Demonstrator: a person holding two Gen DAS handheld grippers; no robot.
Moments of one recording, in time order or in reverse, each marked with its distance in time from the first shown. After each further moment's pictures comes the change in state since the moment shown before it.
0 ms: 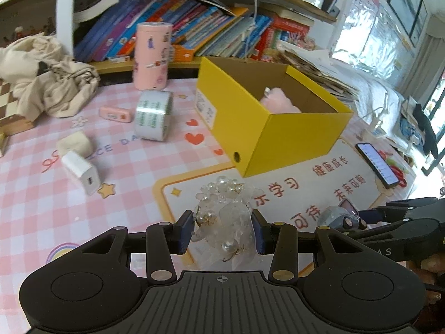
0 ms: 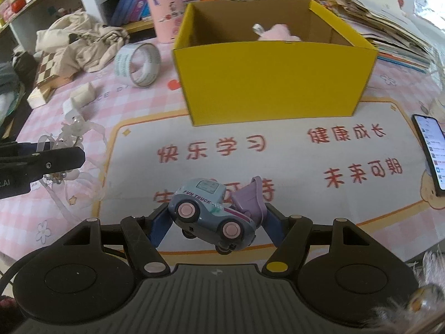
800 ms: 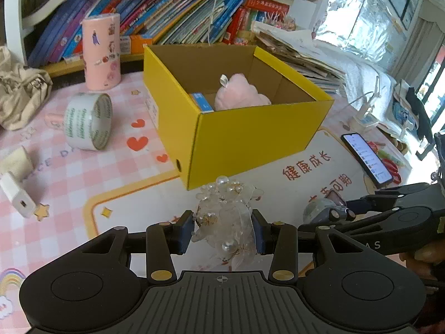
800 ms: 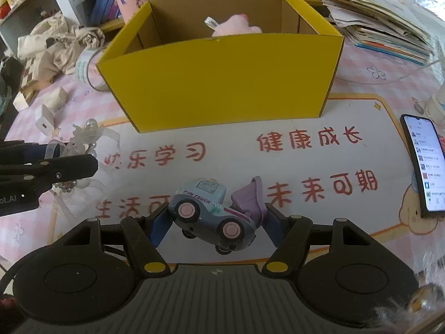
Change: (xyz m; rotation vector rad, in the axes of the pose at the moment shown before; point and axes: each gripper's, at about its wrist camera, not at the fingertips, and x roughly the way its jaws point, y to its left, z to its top) left arm 0.064 -0.065 0.023 0.020 0.066 -0.023; right arm 0.019 -0.080 0.026 -0.019 0.061 0.025
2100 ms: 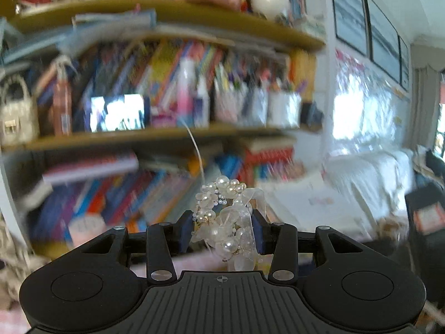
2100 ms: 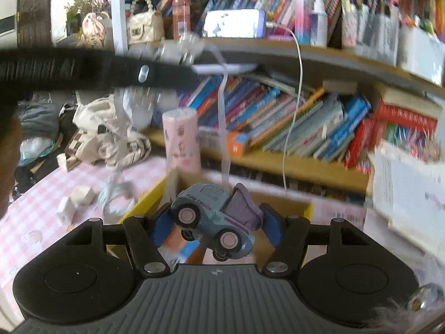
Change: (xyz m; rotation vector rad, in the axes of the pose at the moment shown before) left arm -0.027 -0.071 0.209 0.122 -0.585 0.166; right arm -0.049 -0.046 0.195 -0.402 -0.449 0.227
